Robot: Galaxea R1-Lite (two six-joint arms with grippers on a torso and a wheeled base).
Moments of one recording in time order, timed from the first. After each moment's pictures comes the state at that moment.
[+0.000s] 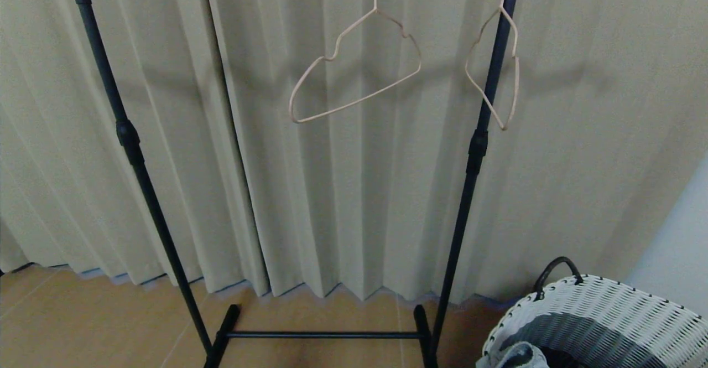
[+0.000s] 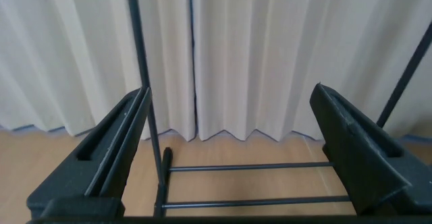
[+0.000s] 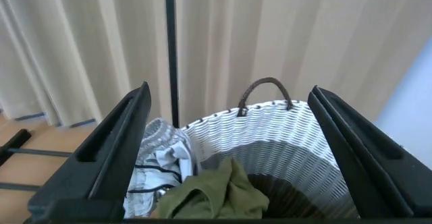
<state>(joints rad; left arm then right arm) 0.00 0.00 0.00 -0.03 -0.04 0.01 0.00 0.00 0.00 0.00 0.03 0.00</state>
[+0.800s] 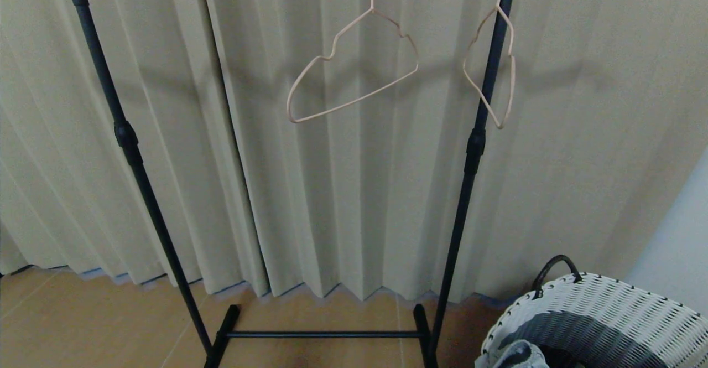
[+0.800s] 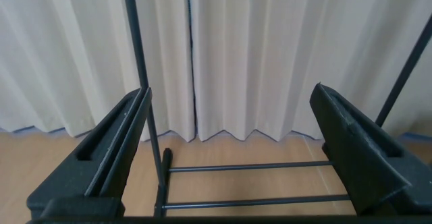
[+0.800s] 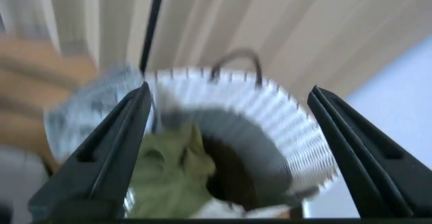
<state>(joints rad) 0.00 0.00 0.00 -0.03 -0.04 0.01 0.05 0.26 -0.18 0.18 -0.02 -0.35</state>
